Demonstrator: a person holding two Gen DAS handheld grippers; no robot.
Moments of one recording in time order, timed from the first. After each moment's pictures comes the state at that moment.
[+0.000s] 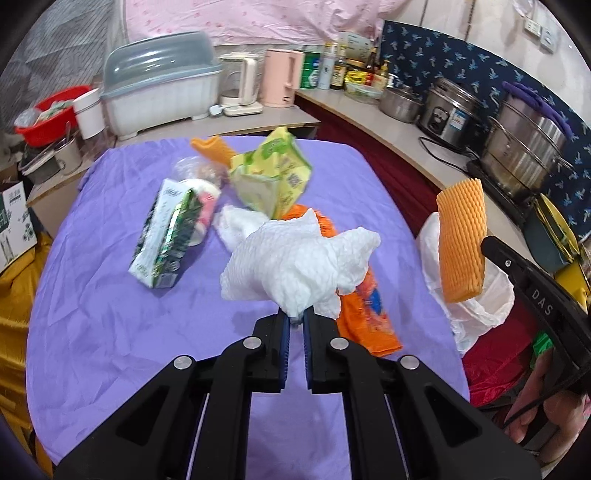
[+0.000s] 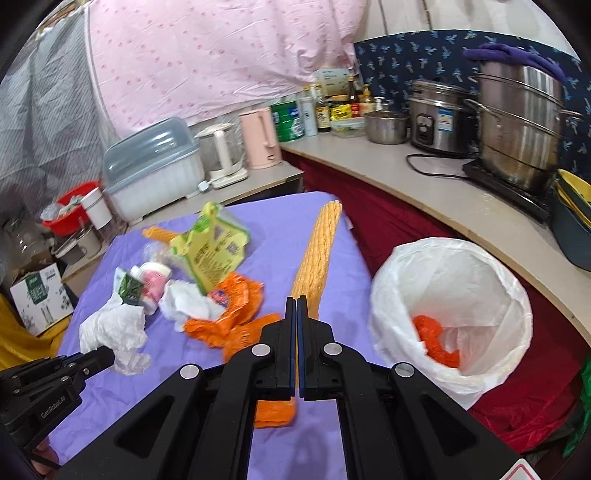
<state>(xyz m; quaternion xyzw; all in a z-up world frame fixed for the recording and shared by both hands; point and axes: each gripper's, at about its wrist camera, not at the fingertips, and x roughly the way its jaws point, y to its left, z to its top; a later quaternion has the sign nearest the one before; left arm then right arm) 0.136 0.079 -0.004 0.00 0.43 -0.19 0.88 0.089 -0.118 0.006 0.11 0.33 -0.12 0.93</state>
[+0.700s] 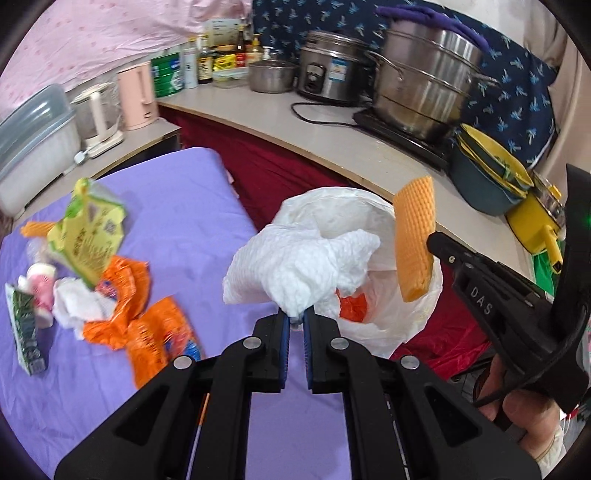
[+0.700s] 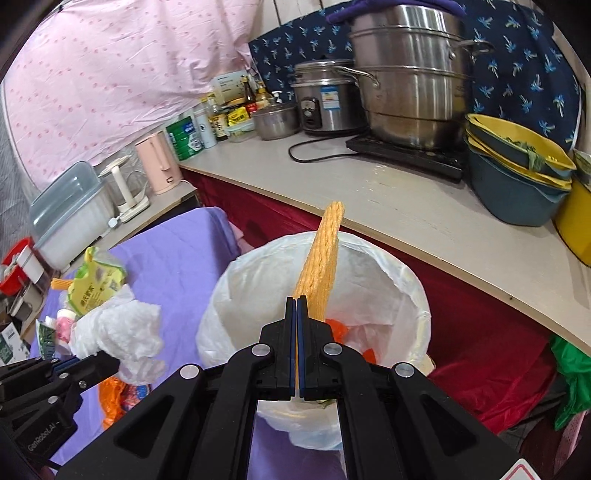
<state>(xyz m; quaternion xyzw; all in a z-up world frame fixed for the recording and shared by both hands) 0.125 -0.140 -0.011 0.10 0.42 -0.34 0.83 0.053 -0.284 -0.023 0.17 0.32 -0.23 0.90</state>
